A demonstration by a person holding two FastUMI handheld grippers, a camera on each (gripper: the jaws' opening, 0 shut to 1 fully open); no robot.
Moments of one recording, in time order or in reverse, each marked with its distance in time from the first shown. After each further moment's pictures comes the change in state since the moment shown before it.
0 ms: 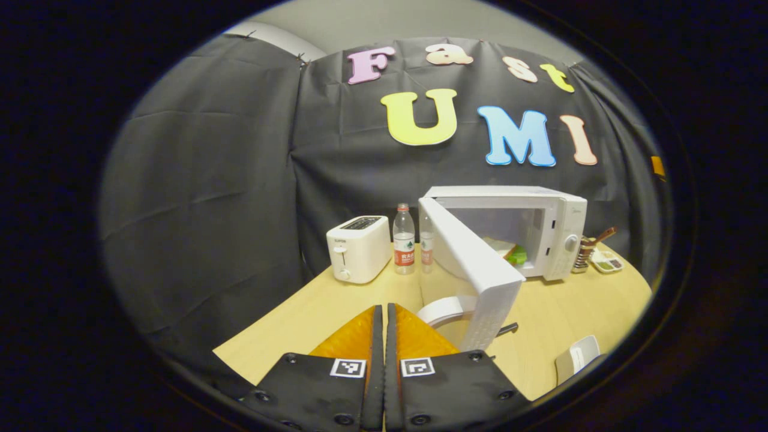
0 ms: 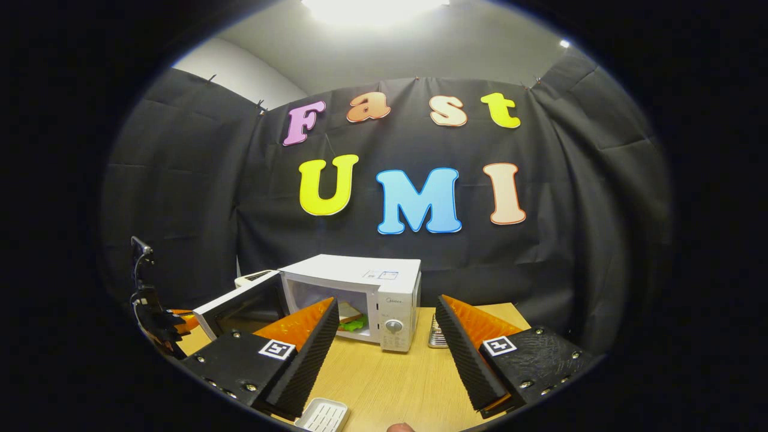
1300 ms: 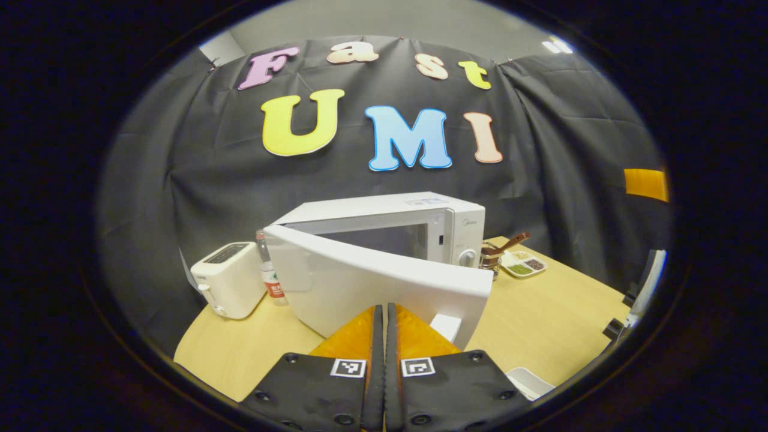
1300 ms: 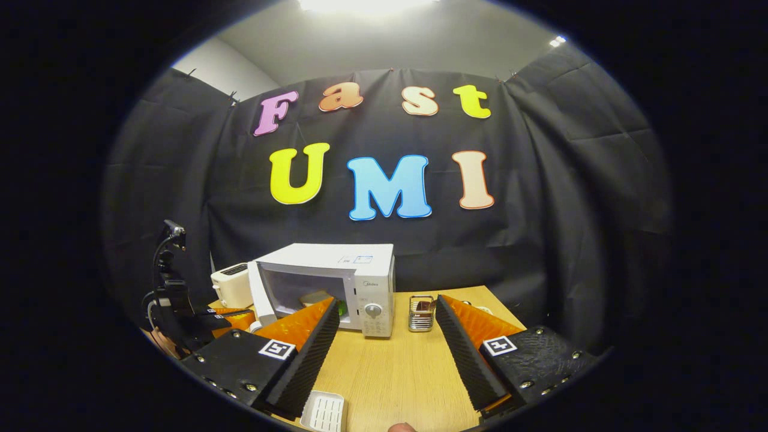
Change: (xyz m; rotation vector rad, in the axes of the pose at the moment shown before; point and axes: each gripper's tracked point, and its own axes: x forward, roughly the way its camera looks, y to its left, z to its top) left arm 0.051 -0.199 0.051 0.090 -0.042 -0.513; right arm -0.009 -0.011 -0.021 0.022 0.066 -0.194
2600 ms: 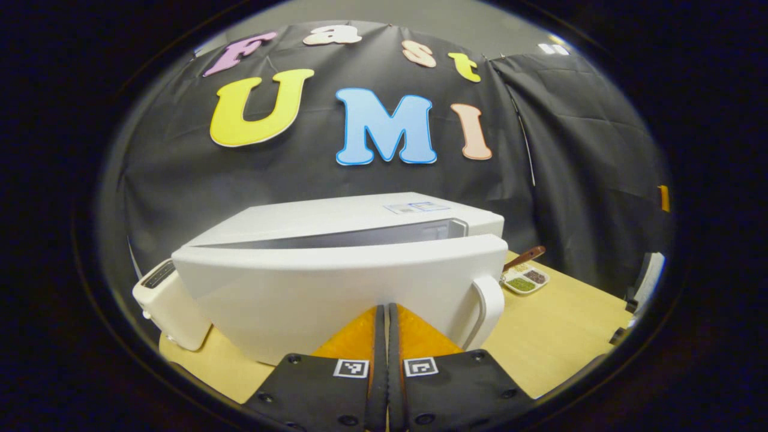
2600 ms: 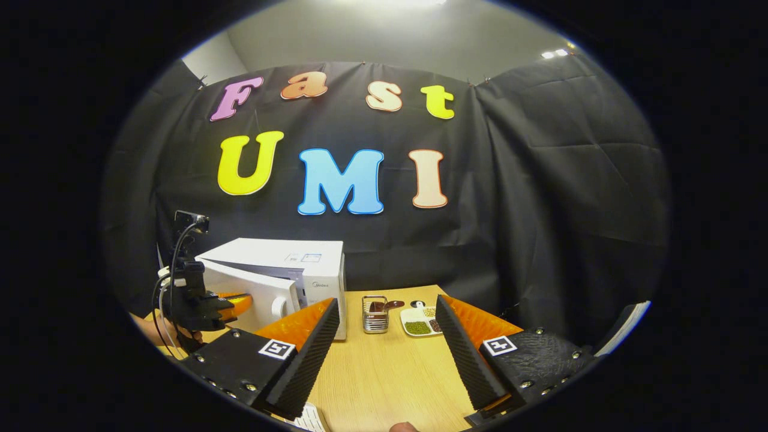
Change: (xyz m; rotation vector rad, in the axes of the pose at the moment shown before) left arm 0.159 -0.007 0.020 0.013 0.013 -0.127; right arm 0.022 -0.034 -0.003 -0.027 0.014 -0.265
